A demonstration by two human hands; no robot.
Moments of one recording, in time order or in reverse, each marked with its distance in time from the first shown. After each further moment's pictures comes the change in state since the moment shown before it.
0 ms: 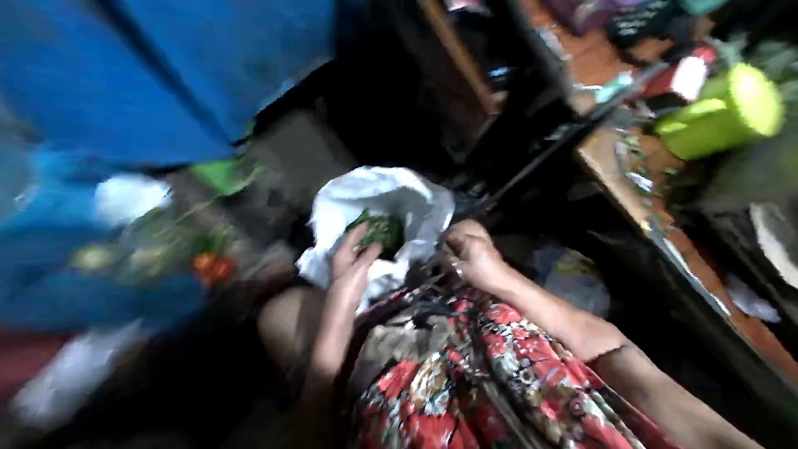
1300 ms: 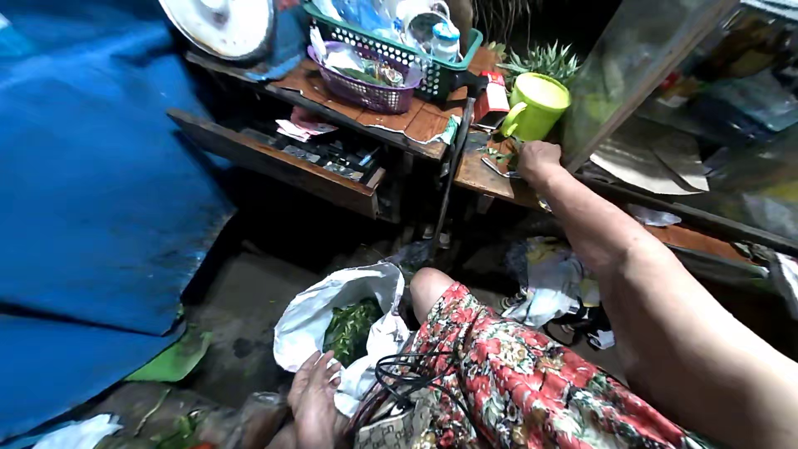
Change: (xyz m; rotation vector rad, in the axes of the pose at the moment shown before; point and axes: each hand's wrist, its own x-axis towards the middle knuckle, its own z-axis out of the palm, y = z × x) left_hand 0.019 -0.041 -0.024 -0.233 0.151 -0.157; right_hand -0.035 0.084 -0.277 -0.672 0.631 0.946
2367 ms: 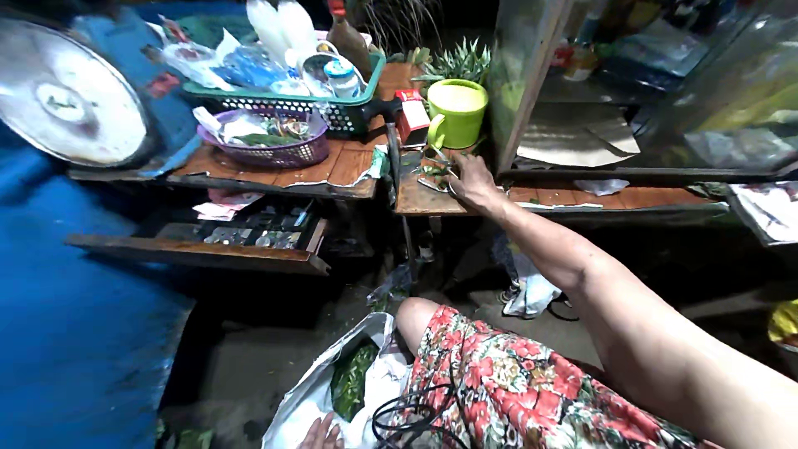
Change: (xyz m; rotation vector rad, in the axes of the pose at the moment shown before) left_hand 0.024 -0.018 -0.002 0.036 -0.077 -0.043; right_hand 0.015 0.033 0.059 0.666 0.260 -0.186
